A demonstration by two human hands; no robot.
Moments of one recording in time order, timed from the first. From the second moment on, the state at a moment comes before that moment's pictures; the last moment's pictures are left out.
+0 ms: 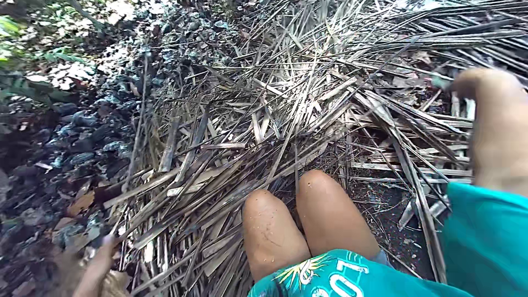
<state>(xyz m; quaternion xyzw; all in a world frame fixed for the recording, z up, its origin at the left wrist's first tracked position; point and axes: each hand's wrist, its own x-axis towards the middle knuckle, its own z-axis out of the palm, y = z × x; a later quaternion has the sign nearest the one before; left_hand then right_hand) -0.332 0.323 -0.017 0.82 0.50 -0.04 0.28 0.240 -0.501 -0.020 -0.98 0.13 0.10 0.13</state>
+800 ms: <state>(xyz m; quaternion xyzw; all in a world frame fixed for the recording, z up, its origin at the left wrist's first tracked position) -0.231 -0.034 0.038 0.83 0.09 0.12 0.53 -0.075 -0.197 0.040 -0.56 -0.31 0.38 0.67</state>
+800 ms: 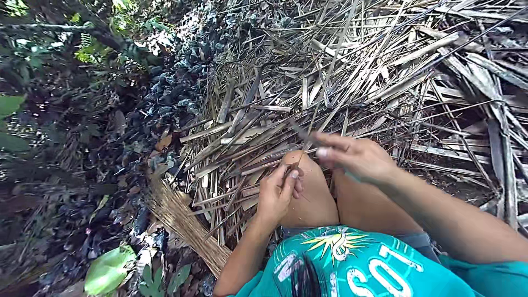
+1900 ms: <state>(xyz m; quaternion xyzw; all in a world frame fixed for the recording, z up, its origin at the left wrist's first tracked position) -0.338 0.016 0.012 0.80 0.11 -0.02 0.59 0.033 -0.237 0.072 -0.57 -0.25 0.15 0.77</state>
